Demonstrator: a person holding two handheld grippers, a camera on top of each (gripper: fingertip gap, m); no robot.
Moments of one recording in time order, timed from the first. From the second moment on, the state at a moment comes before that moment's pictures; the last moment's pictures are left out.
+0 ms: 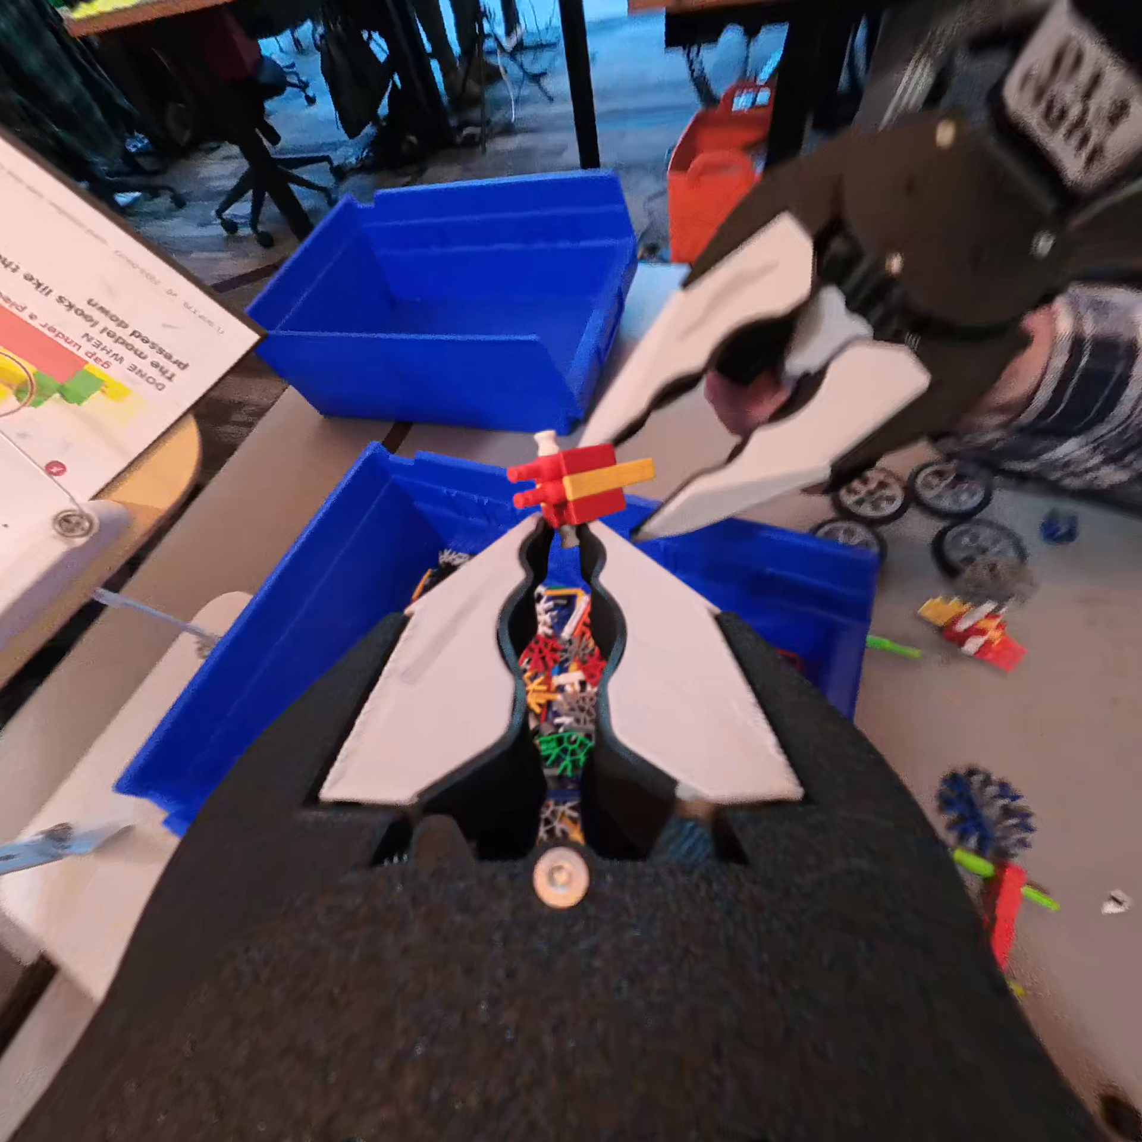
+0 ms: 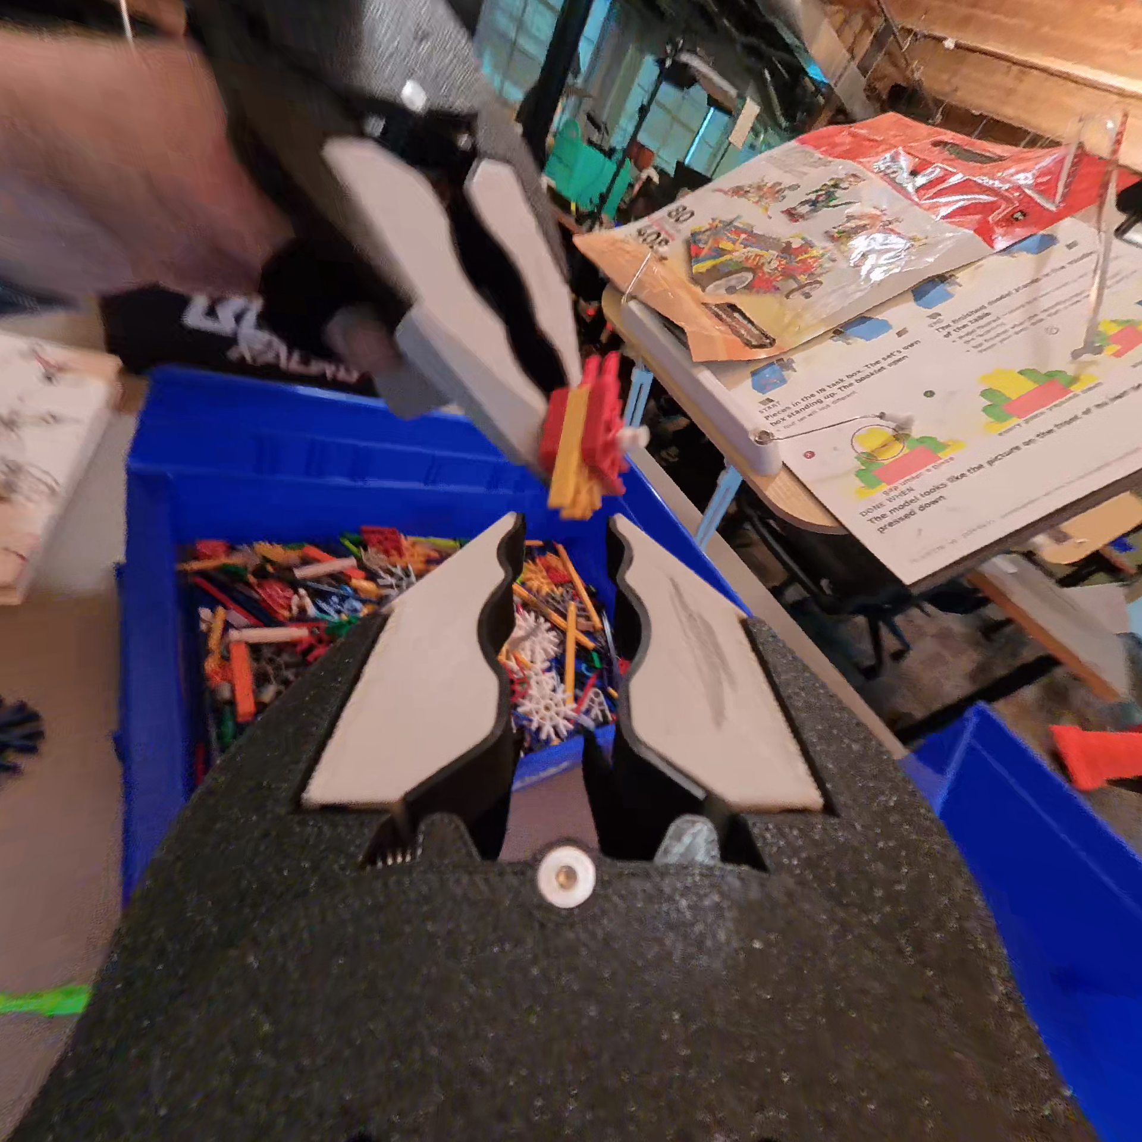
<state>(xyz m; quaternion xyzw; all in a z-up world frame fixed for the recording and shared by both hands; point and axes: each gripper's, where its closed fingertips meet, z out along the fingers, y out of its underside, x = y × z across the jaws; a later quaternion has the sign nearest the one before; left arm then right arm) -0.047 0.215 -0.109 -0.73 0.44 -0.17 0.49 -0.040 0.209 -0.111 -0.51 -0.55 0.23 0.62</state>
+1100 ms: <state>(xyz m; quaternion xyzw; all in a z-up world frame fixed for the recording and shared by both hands) 0.053 0.090 -0.181 -0.64 0.69 -0.19 0.28 -0.004 0.258 -0.110 -0.59 -0.47 0.21 0.62</state>
